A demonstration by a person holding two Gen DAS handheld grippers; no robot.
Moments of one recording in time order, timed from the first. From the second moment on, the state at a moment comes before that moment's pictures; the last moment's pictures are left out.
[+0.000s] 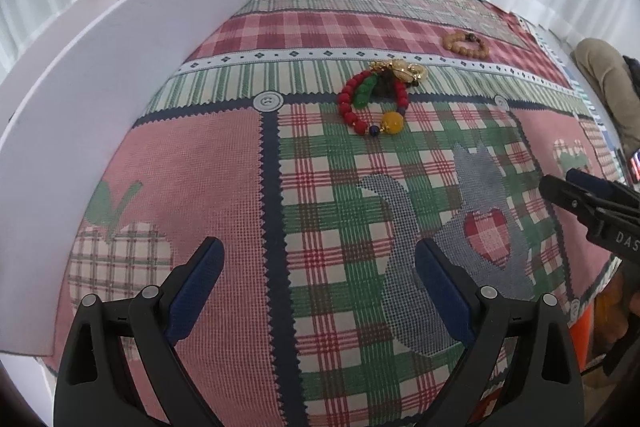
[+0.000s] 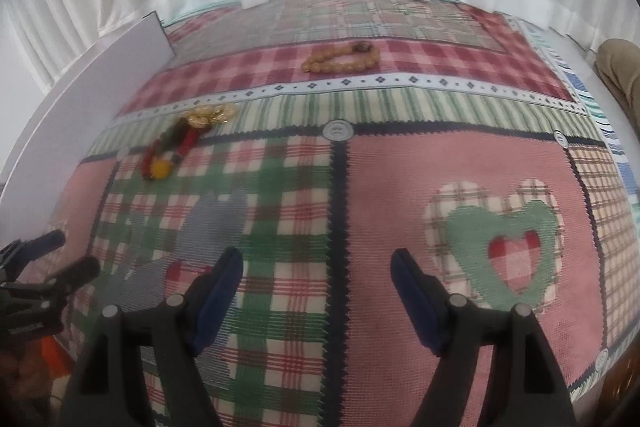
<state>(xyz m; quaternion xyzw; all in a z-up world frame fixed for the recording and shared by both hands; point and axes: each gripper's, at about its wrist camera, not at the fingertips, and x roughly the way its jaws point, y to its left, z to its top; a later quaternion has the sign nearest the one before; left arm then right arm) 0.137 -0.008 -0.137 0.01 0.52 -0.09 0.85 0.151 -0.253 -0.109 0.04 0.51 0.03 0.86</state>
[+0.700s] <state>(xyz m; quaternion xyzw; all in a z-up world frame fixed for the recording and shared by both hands) 0.202 -0.002 -0.130 0.01 0.54 -0.11 0.83 0.253 -0.308 -0.089 0.09 0.54 0.05 0.84</state>
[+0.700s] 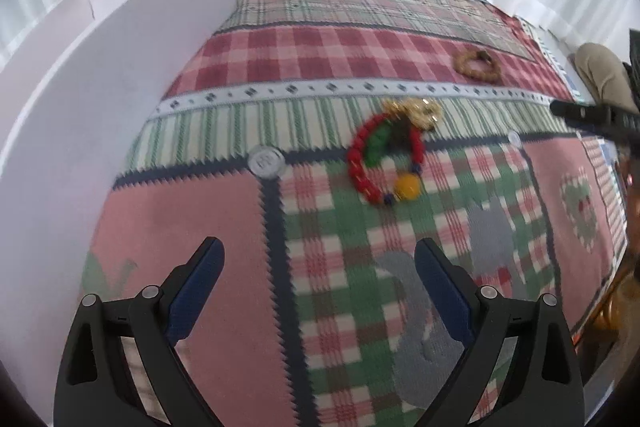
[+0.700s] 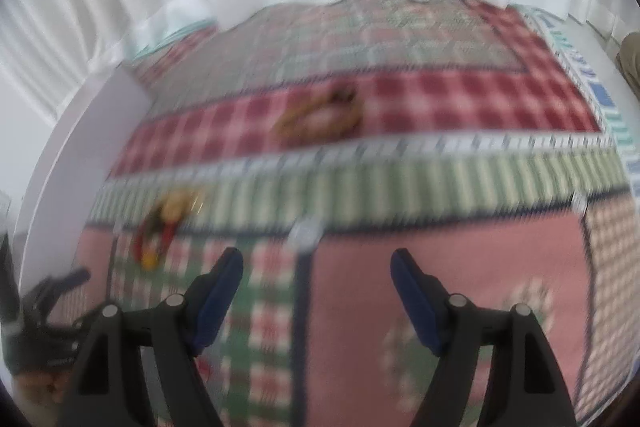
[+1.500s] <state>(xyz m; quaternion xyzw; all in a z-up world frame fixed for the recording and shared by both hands) 0.333 -0.083 -0.135 0.03 0.59 -0.23 0.77 0.306 -0.333 -0.088 0.16 0.56 0.05 0.81</state>
